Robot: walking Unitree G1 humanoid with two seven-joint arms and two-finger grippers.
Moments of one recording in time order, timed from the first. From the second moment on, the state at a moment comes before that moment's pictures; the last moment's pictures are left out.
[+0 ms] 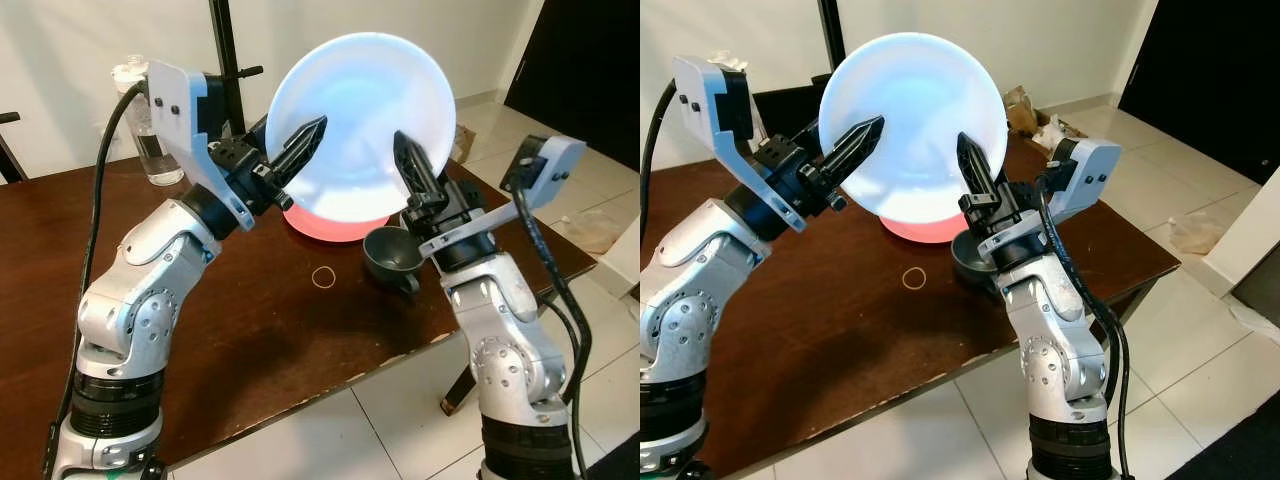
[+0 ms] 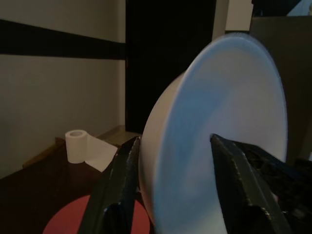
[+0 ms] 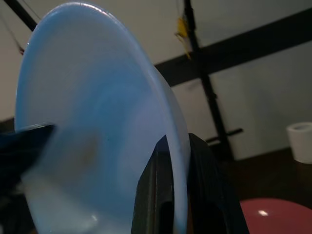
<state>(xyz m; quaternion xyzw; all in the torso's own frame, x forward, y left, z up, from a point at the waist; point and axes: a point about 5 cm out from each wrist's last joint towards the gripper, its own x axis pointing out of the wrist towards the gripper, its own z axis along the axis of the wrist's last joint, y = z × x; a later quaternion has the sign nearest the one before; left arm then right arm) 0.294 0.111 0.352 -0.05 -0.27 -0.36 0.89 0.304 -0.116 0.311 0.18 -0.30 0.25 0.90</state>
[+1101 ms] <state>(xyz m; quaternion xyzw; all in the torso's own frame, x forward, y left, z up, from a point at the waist) 0.292 0.153 0.213 0.03 -0.03 -0.13 0.99 0.282 -0.174 0.244 0.09 -0.21 0.03 0.97</state>
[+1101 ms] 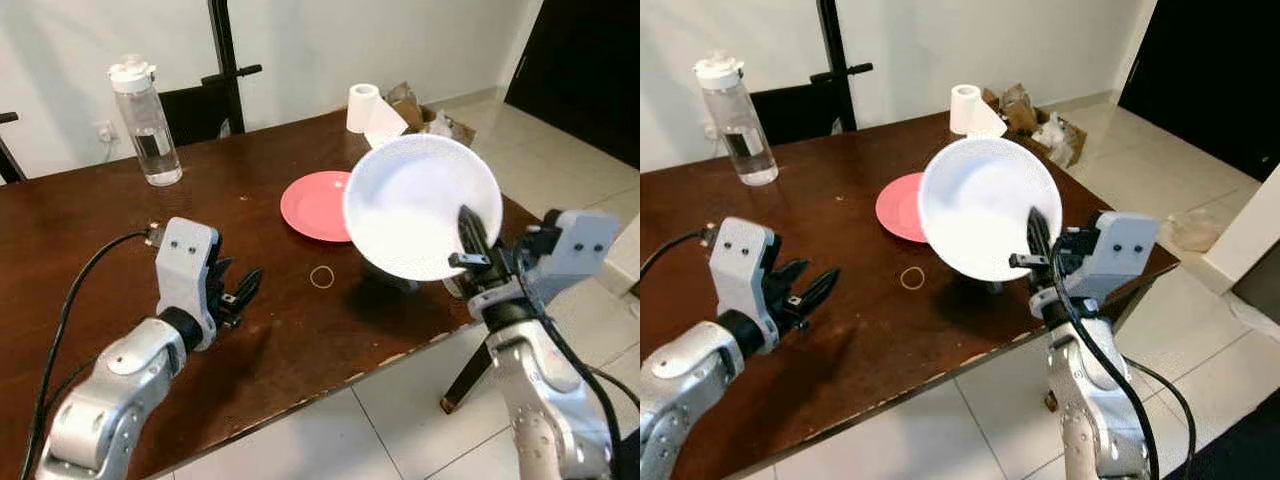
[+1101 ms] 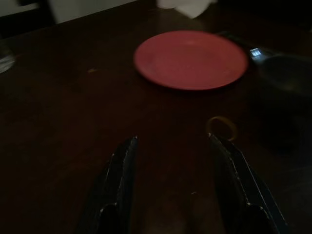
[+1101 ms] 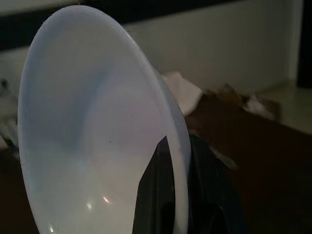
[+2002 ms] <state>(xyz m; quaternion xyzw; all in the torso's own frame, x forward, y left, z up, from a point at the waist) 0.304 0.129 0.199 0.03 -0.05 -0.14 0.99 0.274 -0.185 0.217 0.05 -0.16 -0.02 0.99</state>
